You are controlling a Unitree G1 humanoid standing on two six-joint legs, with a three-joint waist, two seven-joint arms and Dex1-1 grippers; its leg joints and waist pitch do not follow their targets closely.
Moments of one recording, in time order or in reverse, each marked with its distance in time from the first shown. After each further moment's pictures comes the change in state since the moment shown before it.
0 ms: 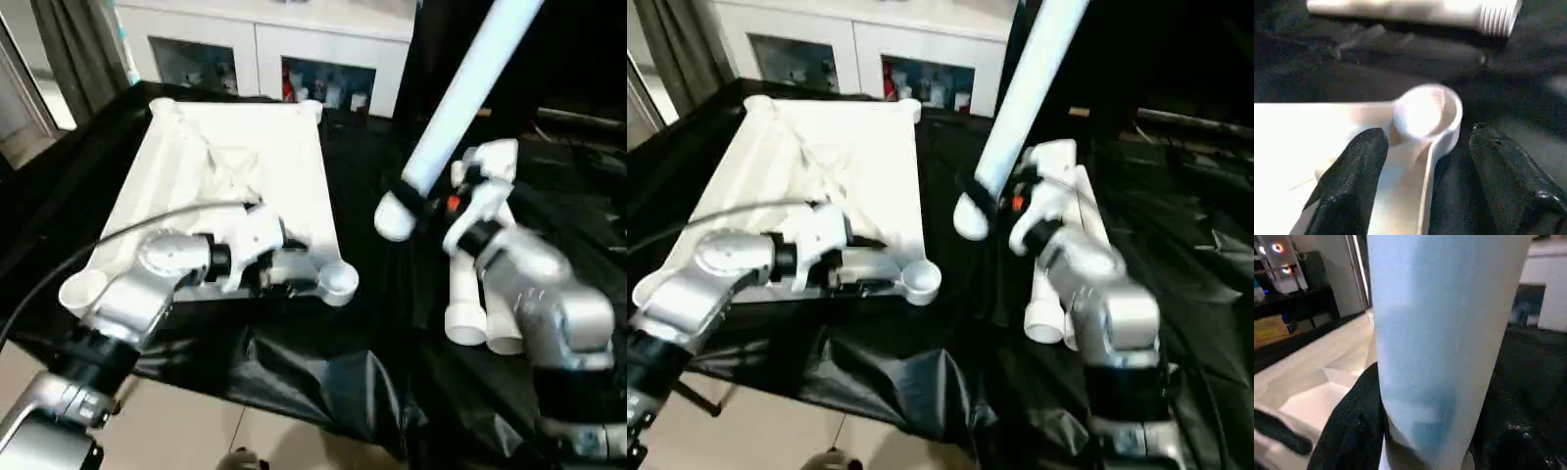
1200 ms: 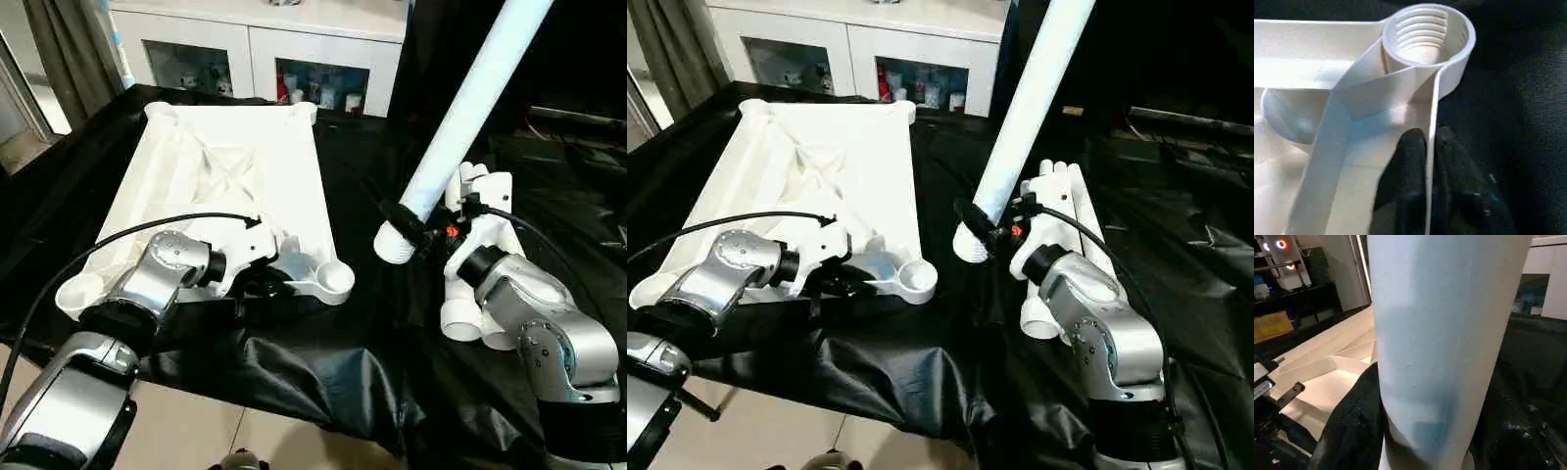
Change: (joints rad) left arm -0.155 -0.088 0.008 0.509 0.079 -0.175 -0.166; right arm 0.079 0.004 0.016 -0.099 0.005 0.023 0.014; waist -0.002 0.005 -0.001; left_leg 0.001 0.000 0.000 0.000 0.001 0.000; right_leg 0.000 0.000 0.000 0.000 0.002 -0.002
